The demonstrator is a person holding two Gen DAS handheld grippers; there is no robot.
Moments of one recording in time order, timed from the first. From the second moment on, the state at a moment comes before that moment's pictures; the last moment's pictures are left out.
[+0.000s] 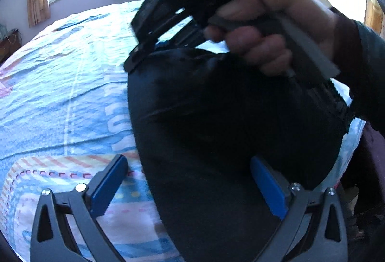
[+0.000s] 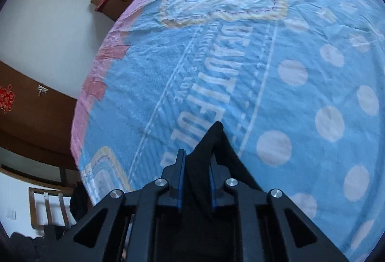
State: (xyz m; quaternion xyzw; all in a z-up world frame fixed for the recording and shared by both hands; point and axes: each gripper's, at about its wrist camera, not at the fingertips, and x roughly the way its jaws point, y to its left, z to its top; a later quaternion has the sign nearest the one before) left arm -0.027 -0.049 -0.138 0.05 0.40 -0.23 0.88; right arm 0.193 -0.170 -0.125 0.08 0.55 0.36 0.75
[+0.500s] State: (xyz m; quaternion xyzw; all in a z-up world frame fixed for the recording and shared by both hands) left arm 0.011 -0.017 -0.090 0.01 0.38 -0.21 0.90; right arm 0.129 -0.276 -0.066 0.12 0.44 0.33 0.83
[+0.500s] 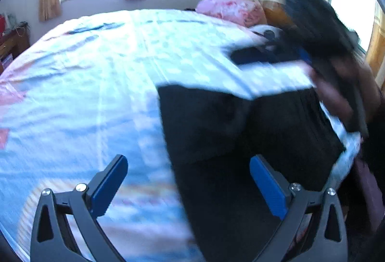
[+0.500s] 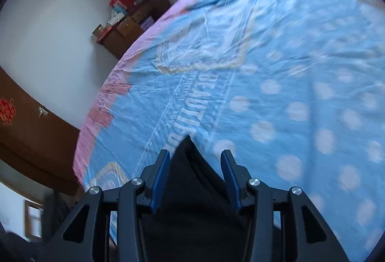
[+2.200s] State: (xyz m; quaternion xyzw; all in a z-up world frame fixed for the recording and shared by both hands) left arm 0.023 -0.092 -0.101 0.04 0.41 -0.21 0.89; right arm -0.079 -0.386 -0.127 0.16 0.42 0.25 0.86
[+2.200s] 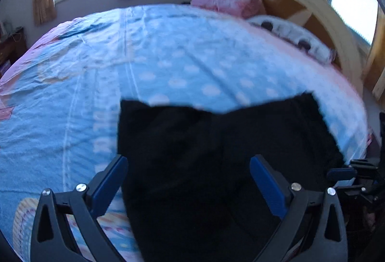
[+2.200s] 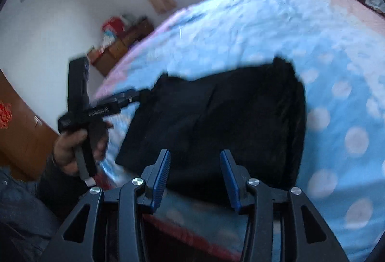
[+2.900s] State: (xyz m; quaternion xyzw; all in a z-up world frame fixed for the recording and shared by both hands) left arm 0.012 -0.097 -0.115 0.04 0.43 -0.19 0.88; right arm -0.089 -0.419 -0.134 0.14 0.38 0.11 0.91
